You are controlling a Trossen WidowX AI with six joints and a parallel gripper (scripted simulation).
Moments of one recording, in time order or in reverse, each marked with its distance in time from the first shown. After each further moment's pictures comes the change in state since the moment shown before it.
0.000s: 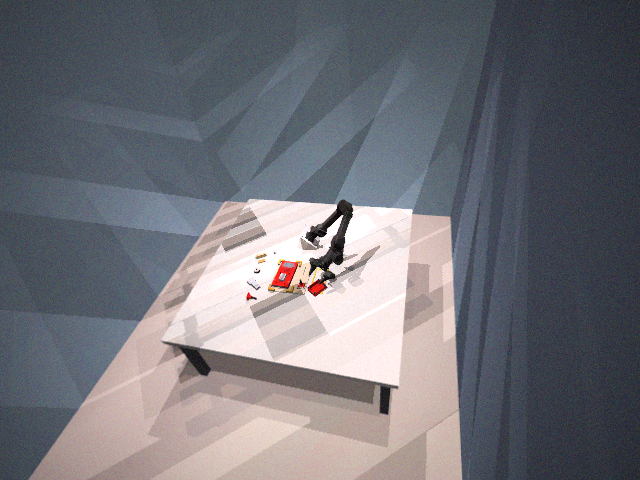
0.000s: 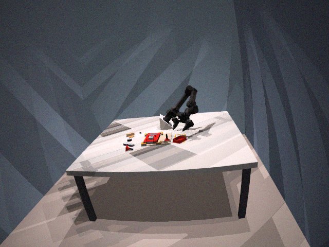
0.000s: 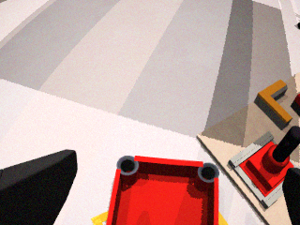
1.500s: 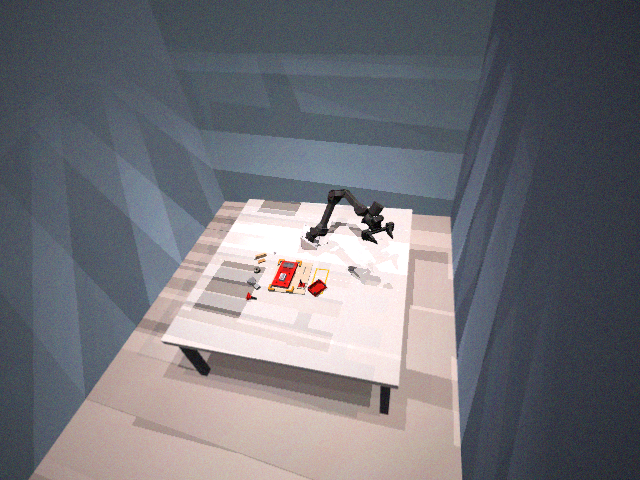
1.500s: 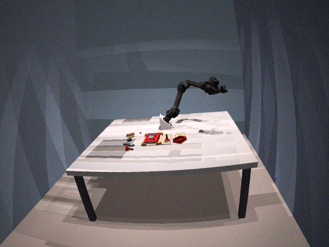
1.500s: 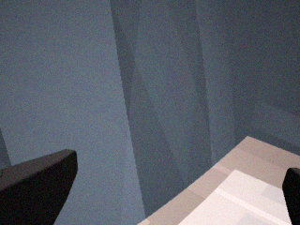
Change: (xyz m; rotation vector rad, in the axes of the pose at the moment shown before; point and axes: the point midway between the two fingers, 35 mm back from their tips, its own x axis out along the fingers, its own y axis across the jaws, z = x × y) arm -0.393 0.216 0.024 -0.431 -0.519 1.172
